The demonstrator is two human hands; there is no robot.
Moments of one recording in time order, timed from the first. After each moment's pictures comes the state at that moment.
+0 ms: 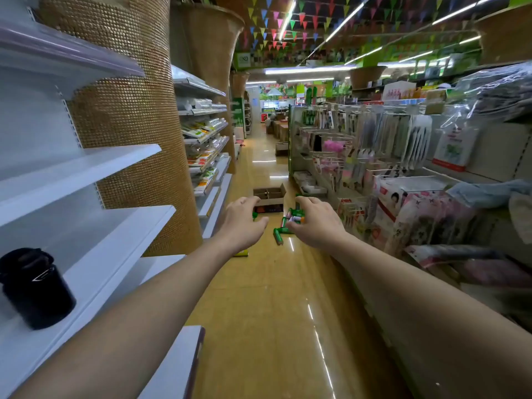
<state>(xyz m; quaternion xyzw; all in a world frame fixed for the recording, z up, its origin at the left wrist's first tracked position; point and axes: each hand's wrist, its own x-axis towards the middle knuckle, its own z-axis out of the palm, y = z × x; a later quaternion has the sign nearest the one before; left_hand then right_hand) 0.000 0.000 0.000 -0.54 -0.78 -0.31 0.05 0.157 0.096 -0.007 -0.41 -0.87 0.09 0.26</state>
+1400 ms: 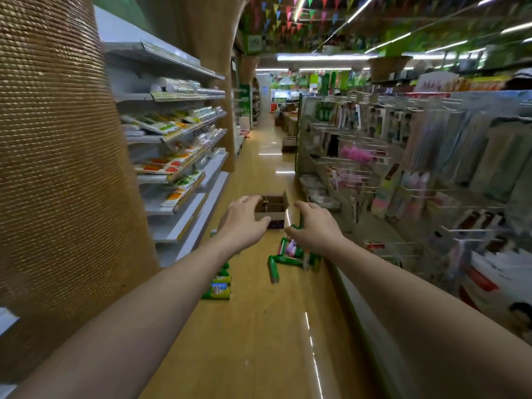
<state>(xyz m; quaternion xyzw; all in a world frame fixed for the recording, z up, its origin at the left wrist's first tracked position) -0.278 0.619 -0.034 -0.50 -0.81 -0.31 0.00 -0.130 0.719 -0.050 -0.40 -0.88 0.11 0.24</state>
